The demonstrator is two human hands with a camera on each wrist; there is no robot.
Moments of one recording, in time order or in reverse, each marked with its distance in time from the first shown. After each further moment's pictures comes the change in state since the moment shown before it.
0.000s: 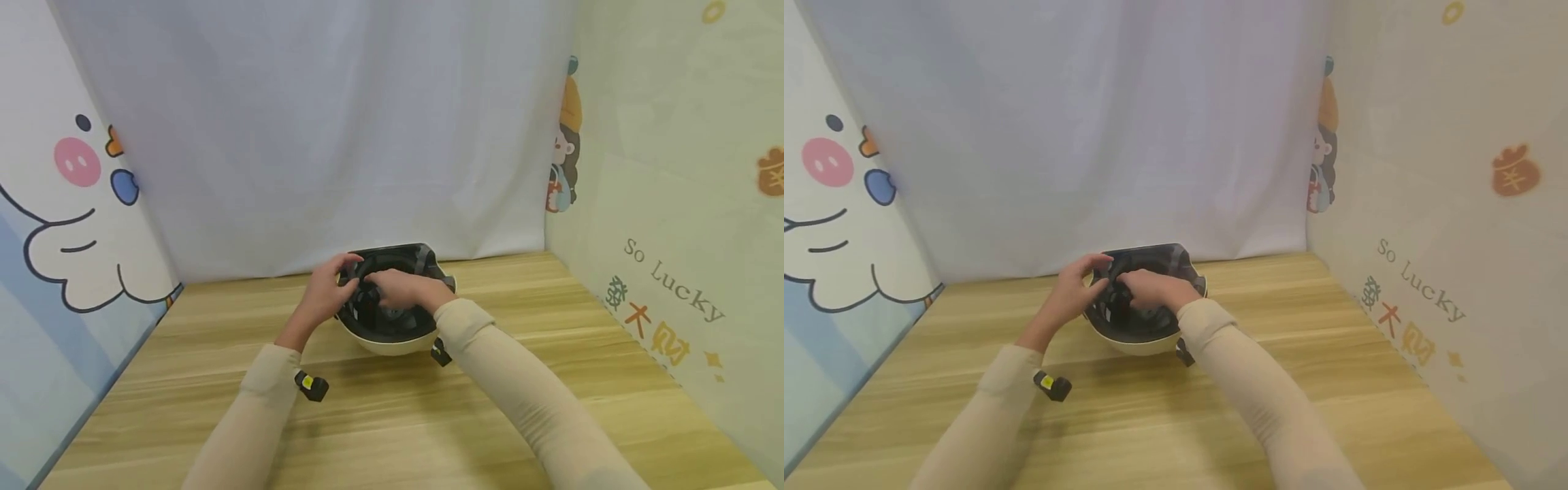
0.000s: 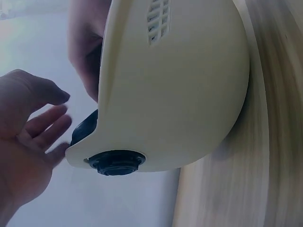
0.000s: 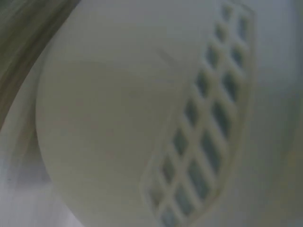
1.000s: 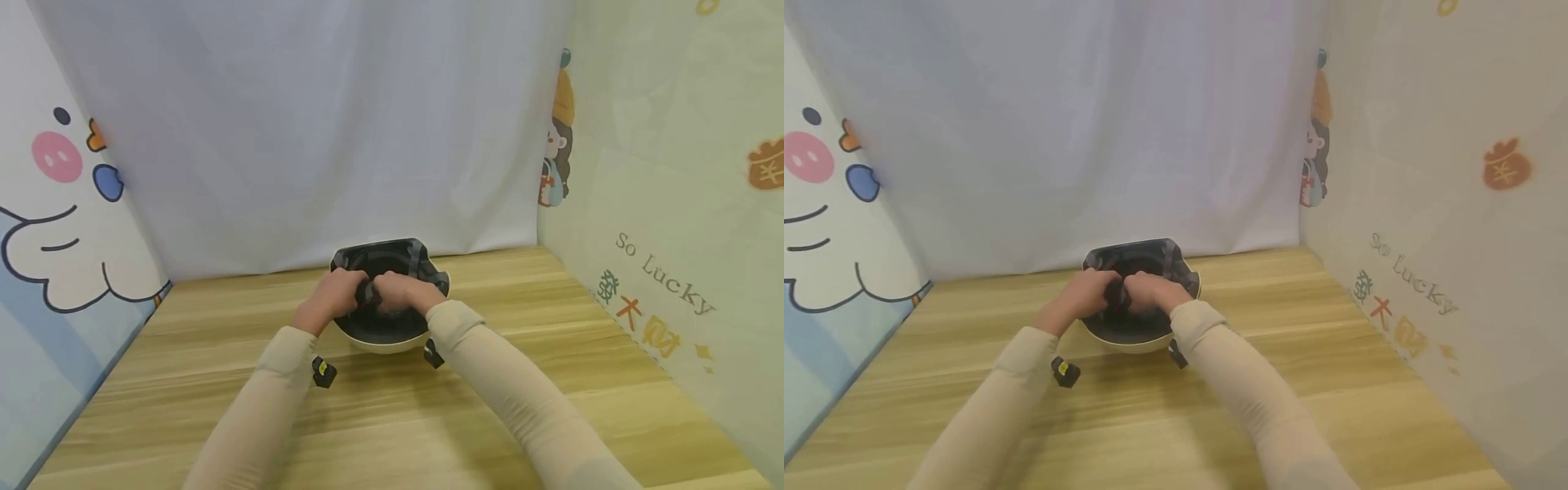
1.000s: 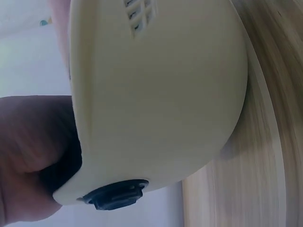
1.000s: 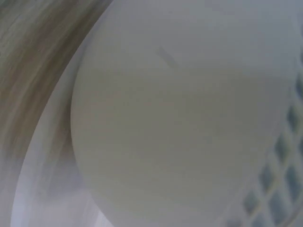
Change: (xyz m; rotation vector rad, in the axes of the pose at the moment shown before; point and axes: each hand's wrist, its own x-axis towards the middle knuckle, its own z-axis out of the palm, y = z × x) left_hand 0.021 0.007 0.025 0.658 -0.425 -0.056; right_hand 0.003 0.013 0.019 0.003 -0.021 0.124
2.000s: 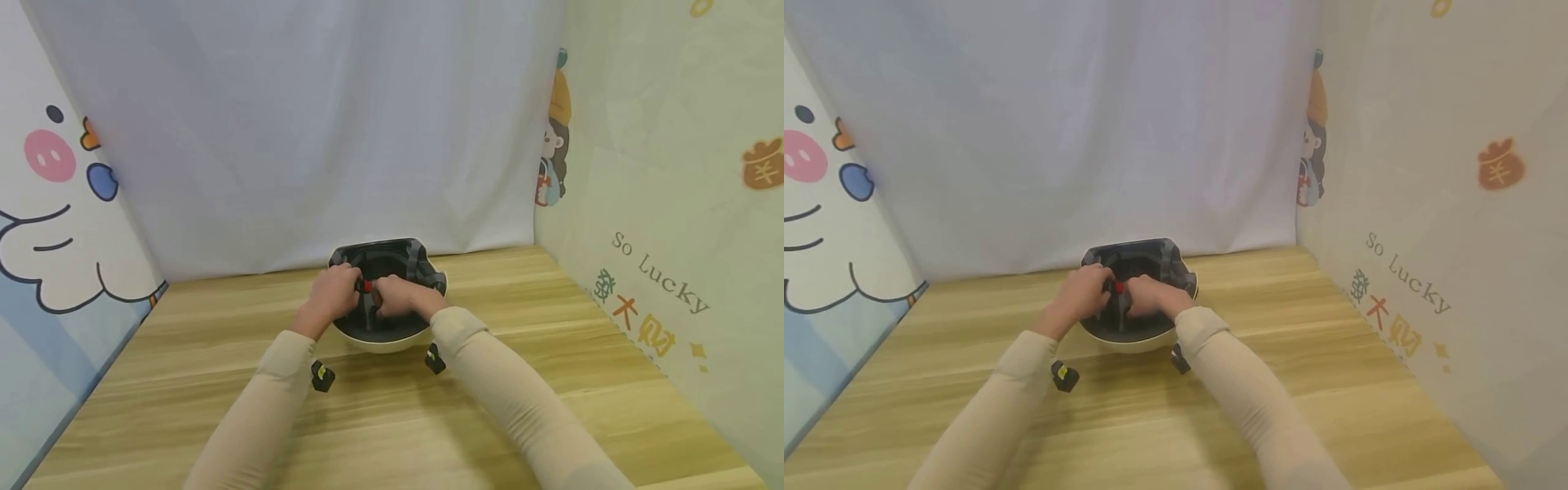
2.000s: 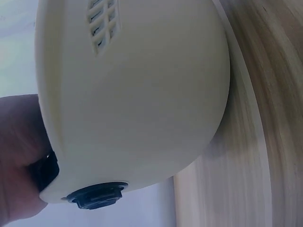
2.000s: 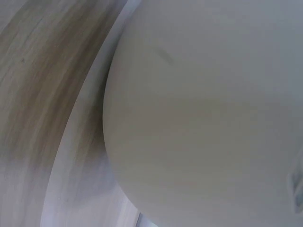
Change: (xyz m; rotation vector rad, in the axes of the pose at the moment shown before) left_hand 0.000 0.003 0.008 0.055 0.151 -0.038; right_hand -0.002 0.012 0.014 0.098 0.058 -0.032
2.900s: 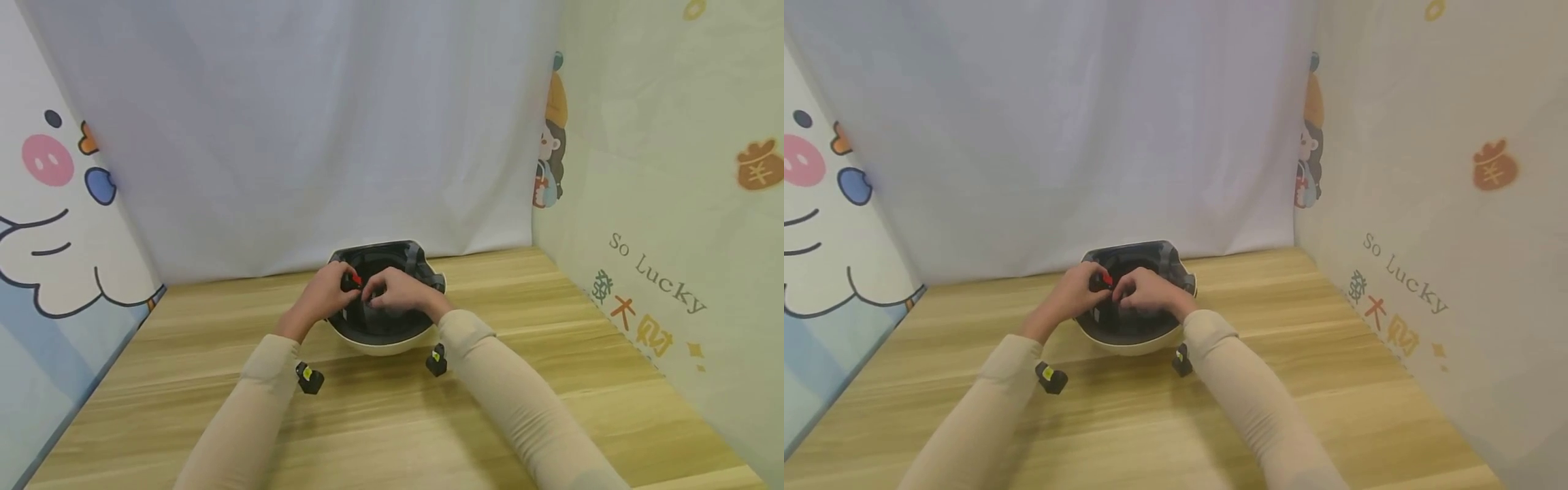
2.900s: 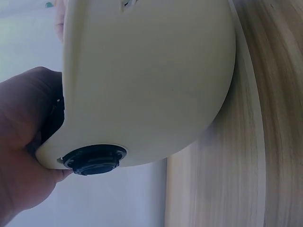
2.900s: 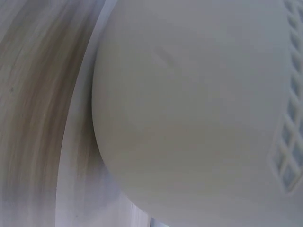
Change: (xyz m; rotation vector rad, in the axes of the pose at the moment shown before) left_hand -0.004 -0.024 -0.001 -0.401 0.015 0.012; right_hand -0.013 0.008 -0.007 0.429 0.139 -0.180
